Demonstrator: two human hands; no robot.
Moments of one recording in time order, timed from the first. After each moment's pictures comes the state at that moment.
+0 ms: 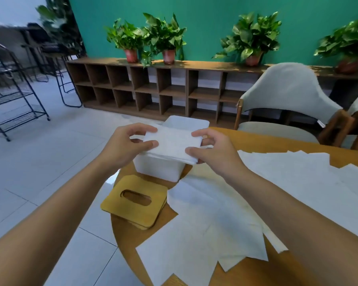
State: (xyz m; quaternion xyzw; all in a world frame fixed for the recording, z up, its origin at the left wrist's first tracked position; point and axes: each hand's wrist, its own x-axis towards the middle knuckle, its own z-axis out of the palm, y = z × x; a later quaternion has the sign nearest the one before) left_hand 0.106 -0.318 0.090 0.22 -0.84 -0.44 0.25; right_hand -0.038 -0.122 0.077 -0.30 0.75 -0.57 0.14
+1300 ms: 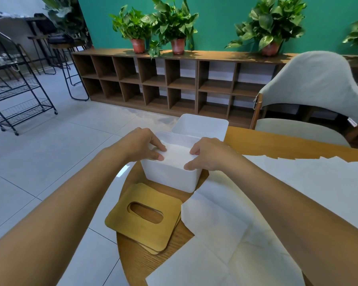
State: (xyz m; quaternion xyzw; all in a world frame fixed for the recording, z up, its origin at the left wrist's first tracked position) left_hand 0.045 -0.402 0.063 0.24 -0.96 -0.15 0.03; right_hand -0.084 -0.222 0.059 -0.42 0.89 -0.12 0.15
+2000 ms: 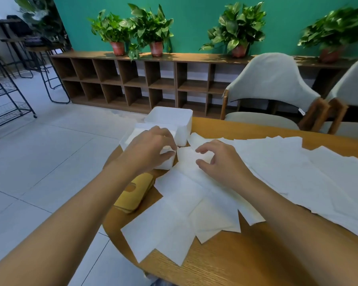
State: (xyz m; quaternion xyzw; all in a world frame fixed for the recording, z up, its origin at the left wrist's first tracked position) left_hand 0.065 -0.248 0.075 0.09 -0.99 -0.06 0.13; right_hand -0.054 -0.053 0.035 -0.40 0.85 -0.33 0.01
